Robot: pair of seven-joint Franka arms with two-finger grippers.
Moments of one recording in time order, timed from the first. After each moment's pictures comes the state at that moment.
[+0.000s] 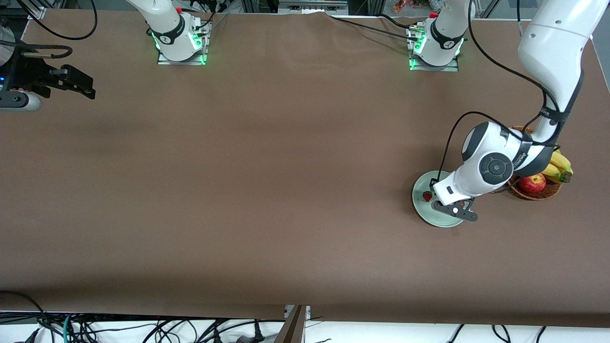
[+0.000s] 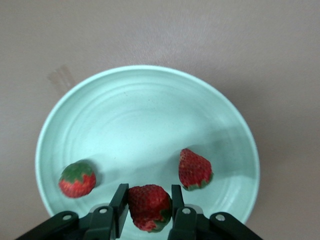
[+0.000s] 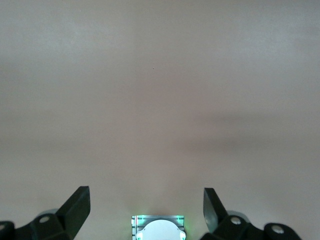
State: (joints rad) left arm 0.30 0.63 -0.46 -1.82 0.44 2.25 -0.05; right arm 0.11 0.03 -0.03 -1.47 -0.03 1.36 0.07
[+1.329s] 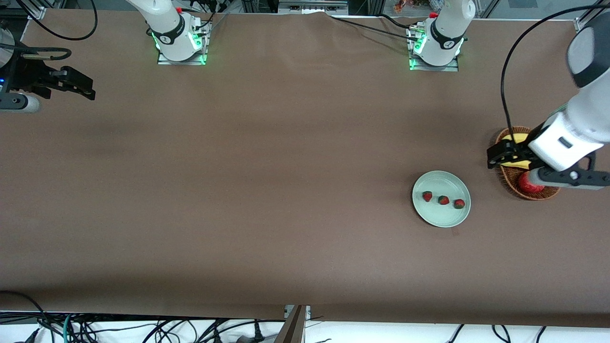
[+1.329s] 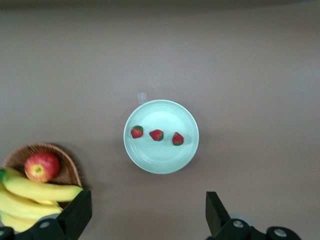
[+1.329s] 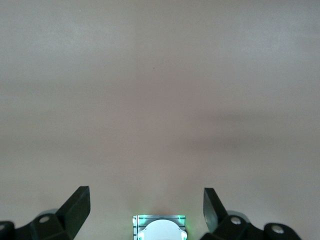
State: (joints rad) left arm 0.09 0.20 -0.17 -1.49 0.00 1.70 -0.06; right arm 0.10 0.04 -0.03 -1.47 -0.02 1.36 0.07
